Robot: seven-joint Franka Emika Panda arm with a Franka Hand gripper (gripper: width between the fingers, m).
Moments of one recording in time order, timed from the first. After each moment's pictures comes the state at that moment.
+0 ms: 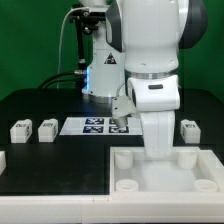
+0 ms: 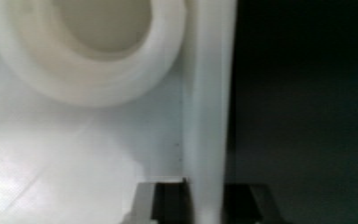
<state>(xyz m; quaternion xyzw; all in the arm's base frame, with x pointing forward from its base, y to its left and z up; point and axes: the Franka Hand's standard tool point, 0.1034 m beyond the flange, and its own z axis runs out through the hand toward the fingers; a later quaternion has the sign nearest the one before) 0.490 0.060 0.013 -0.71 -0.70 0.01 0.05</state>
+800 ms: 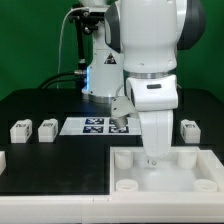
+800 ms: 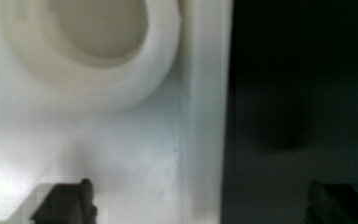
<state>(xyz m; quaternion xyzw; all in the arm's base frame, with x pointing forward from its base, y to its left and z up) 0.489 0.058 0.012 -0.71 -0.70 0.00 0.05</state>
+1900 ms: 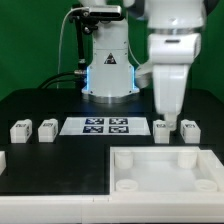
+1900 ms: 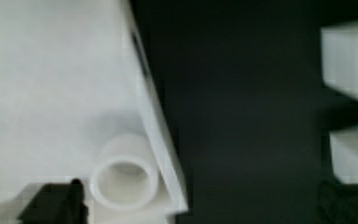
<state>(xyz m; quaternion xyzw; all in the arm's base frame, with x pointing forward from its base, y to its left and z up) 0.471 0.117 0.077 -0.84 -0.55 0.00 0.02</state>
